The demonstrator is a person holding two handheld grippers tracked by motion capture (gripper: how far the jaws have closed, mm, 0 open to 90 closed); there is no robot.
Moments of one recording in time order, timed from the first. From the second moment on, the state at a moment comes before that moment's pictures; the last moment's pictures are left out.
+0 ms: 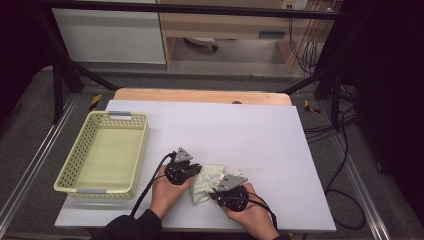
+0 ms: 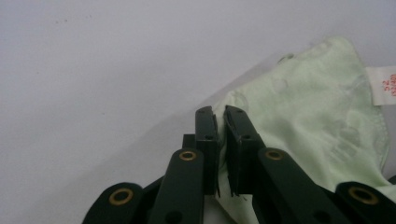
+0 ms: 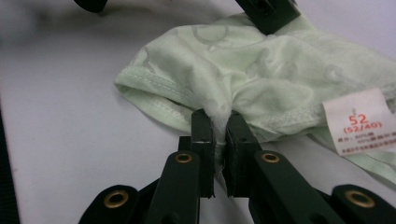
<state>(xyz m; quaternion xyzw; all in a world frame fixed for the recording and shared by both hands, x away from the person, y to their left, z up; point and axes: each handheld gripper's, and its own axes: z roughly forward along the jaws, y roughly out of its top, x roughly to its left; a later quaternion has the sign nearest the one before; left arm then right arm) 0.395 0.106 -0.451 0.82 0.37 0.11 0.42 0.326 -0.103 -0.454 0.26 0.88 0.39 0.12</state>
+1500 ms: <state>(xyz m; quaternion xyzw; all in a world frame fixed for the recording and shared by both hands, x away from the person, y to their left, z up) 0.399 0.128 -0.380 0.81 0.36 0.13 0.45 0.342 -0.088 -0.410 0.22 0.87 0.43 0.10</state>
